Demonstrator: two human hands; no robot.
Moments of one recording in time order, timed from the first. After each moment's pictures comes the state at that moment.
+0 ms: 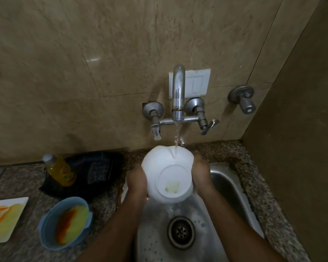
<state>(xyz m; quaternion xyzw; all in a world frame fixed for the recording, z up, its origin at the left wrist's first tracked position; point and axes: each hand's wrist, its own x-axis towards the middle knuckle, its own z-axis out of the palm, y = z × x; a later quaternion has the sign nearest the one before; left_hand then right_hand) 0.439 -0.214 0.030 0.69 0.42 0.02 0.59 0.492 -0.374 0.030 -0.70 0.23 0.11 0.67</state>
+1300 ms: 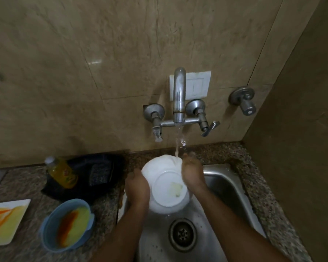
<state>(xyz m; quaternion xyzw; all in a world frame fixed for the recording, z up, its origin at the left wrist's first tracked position) 0.427 -0.218 0.030 0.67 0.49 0.12 0.55 0.485 -0.355 0.033 -0.81 0.12 0.08 0.57</state>
